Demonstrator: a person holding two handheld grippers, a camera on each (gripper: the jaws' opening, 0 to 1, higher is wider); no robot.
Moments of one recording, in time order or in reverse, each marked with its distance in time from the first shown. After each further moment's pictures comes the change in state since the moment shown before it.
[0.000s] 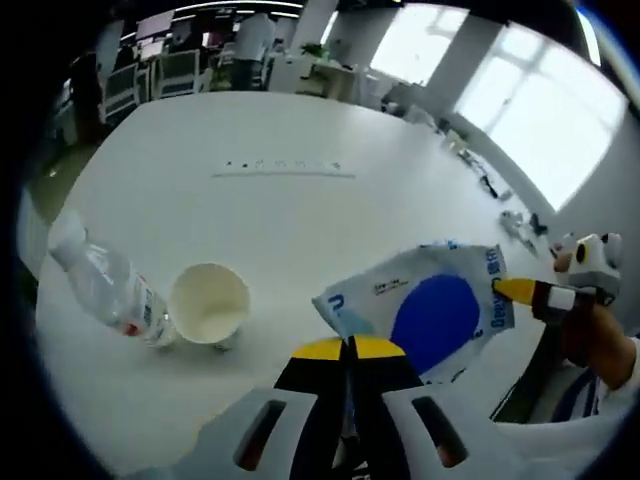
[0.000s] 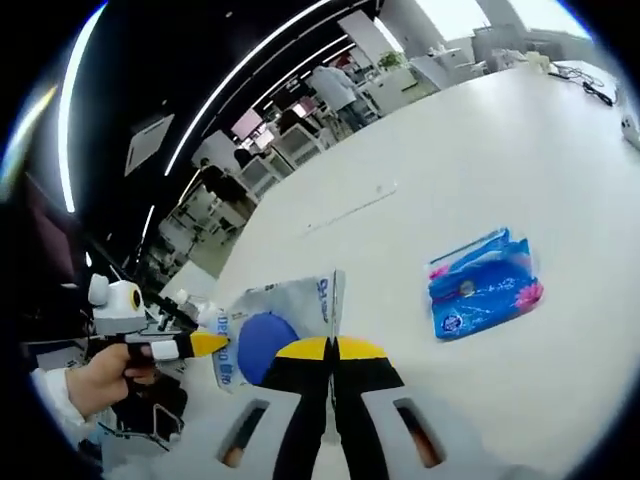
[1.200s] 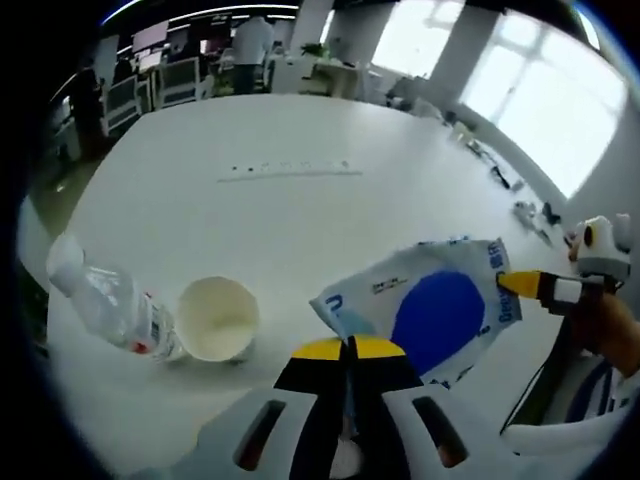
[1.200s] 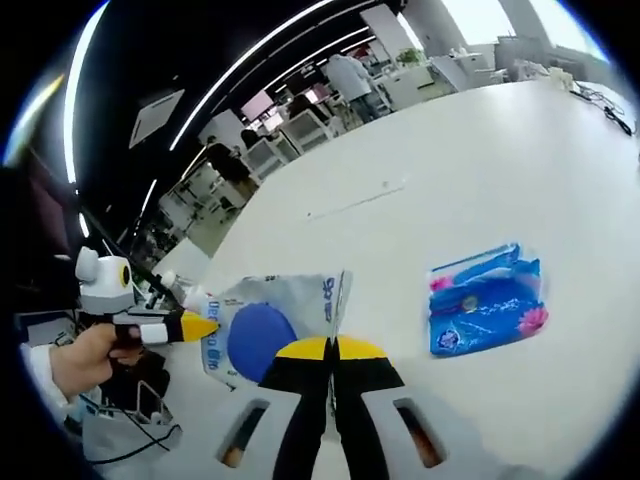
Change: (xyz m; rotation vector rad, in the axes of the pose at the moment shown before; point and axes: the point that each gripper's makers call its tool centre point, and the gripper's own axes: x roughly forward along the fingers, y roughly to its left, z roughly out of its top) left arm 0.022 0.013 0.008 0.058 0.021 0.065; right arm 0.028 -0.015 -0.001 -0.094 0.059 -0.014
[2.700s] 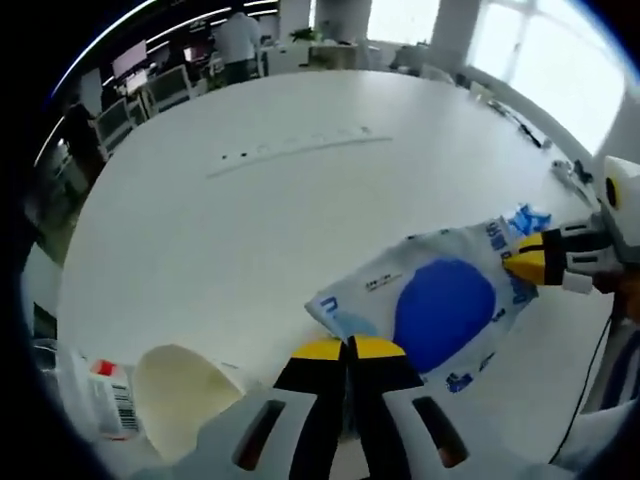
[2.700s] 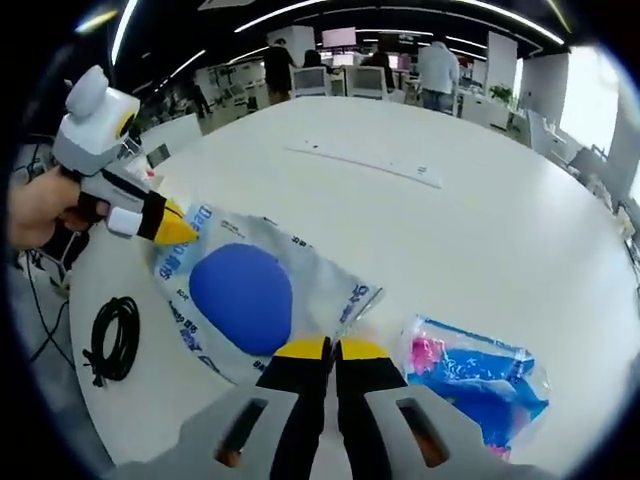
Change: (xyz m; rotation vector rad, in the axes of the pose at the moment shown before) left arm 0.095 0.036 0.002 0.158 0.091 0.129; right arm 0.094 -0.055 -0.015 -0.601 0.223 -0.101
